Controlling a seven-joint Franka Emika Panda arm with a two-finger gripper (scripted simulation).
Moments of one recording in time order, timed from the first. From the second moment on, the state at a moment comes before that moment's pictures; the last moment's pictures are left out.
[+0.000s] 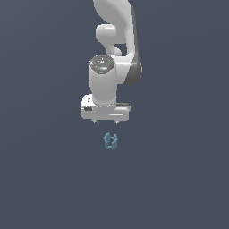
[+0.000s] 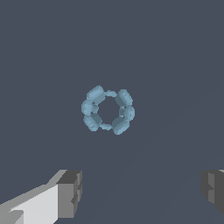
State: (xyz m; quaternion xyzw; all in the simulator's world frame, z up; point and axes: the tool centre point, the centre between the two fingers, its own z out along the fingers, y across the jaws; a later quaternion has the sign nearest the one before) arm -0.008 -0.040 0.161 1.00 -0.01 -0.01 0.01
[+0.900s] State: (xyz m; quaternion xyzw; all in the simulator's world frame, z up) arm -0.012 -0.049 0.163 1.00 -0.03 -0.01 0.02
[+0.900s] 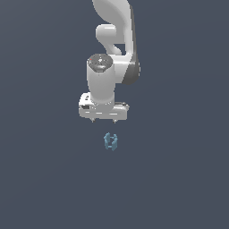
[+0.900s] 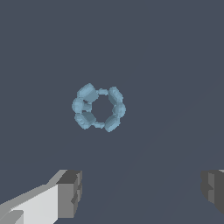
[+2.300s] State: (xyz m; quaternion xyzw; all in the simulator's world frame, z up) arm 0.009 -0.037 0.145 0.97 0.26 -0.01 0.01
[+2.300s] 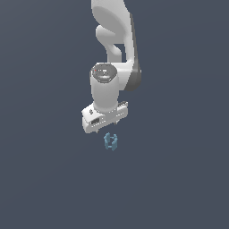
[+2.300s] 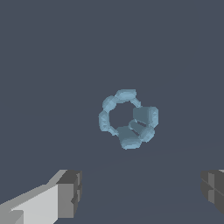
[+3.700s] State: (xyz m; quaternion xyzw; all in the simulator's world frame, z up) arm 0.036 -0.021 0.124 0.81 0.59 0.00 0.00
